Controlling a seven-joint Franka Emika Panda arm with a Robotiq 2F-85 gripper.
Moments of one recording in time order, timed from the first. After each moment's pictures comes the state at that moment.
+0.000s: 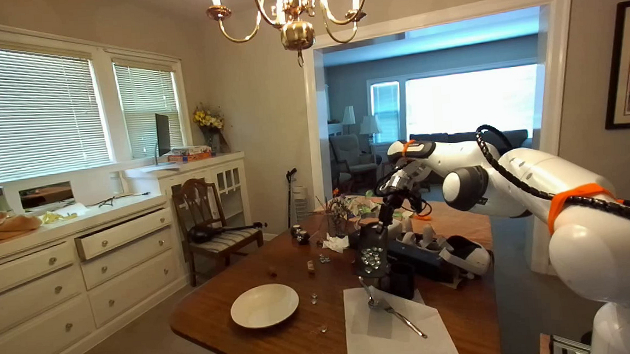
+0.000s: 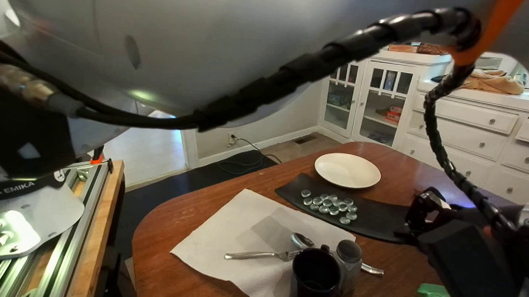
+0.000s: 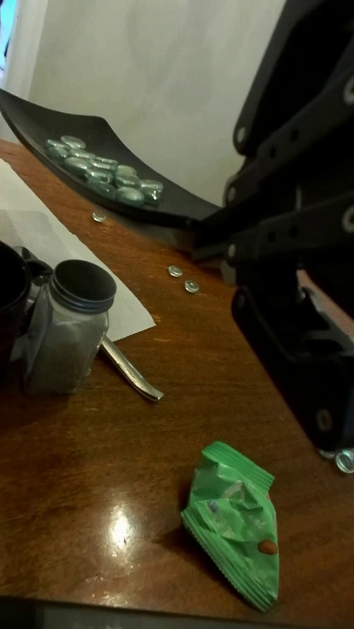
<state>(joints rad) -0.89 1.31 0.25 -0.45 0.41 1.29 -0.89</state>
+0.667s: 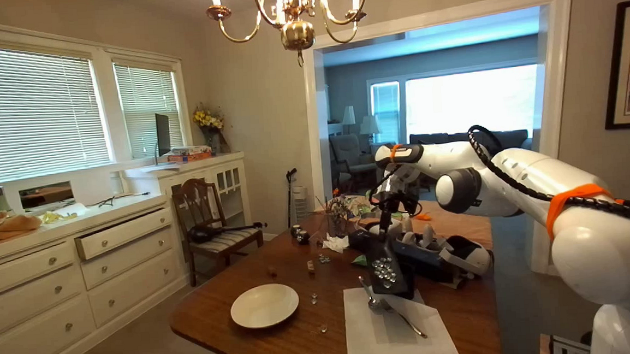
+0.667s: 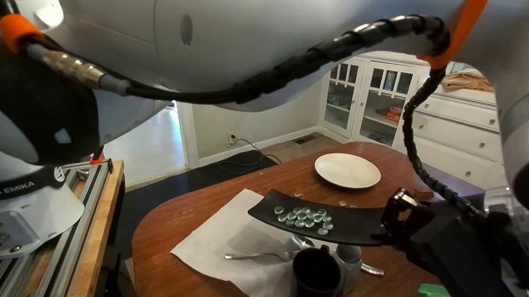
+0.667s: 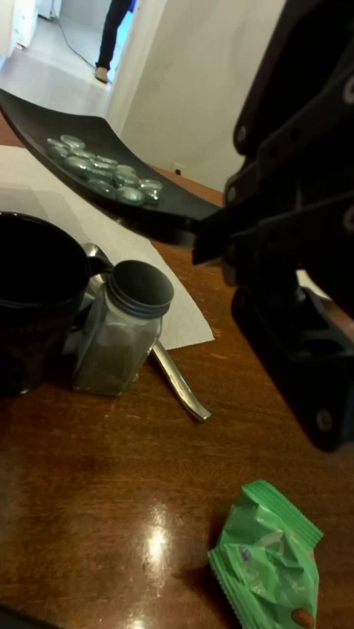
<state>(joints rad) -0.82 1.31 0.20 -0.45 0.30 1.22 -1.05</state>
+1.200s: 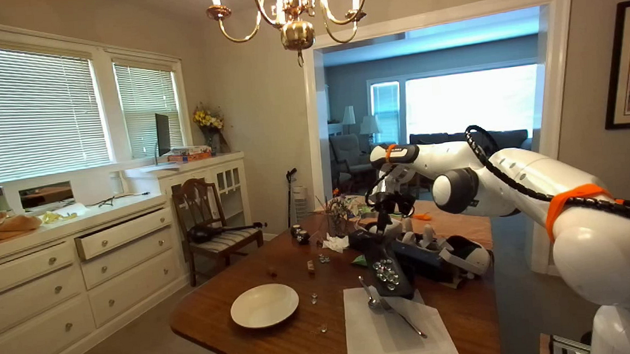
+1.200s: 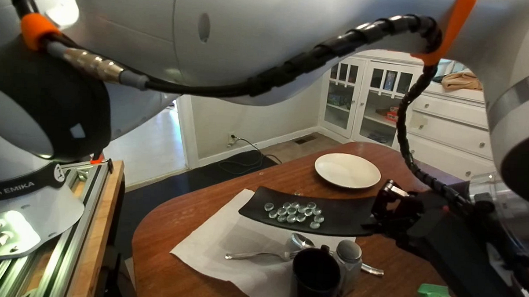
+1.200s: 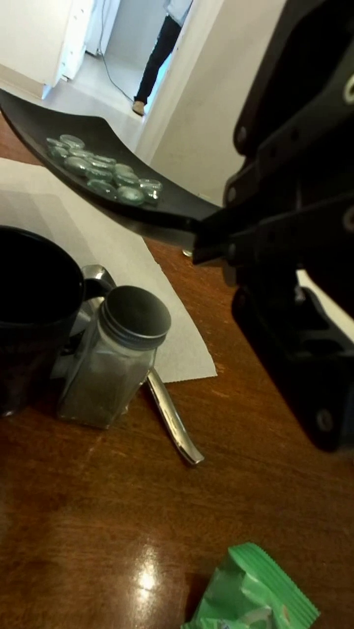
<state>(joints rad) -0.79 1.30 0.20 -0.45 0.30 1.17 -1.13</state>
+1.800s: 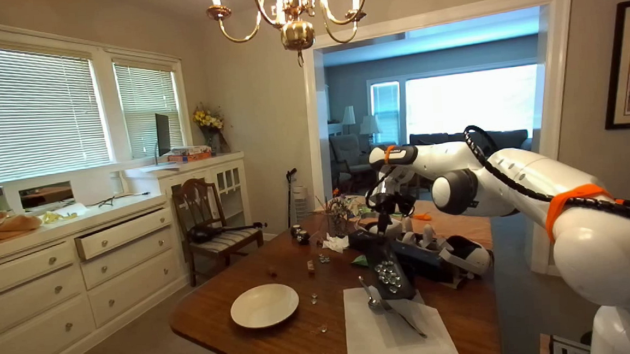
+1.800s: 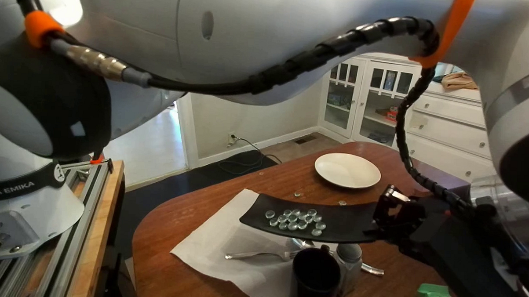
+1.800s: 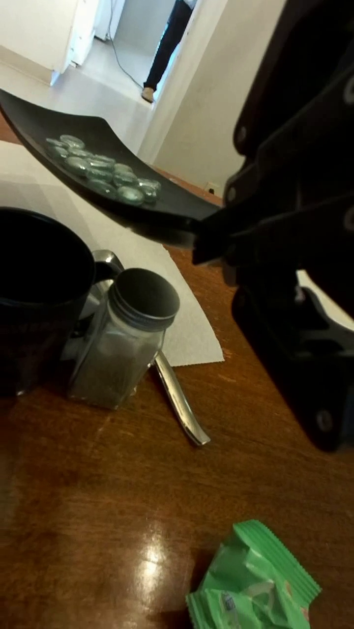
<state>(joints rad) -0.78 1.31 0.17 -0.45 0.29 1.20 -1.15</state>
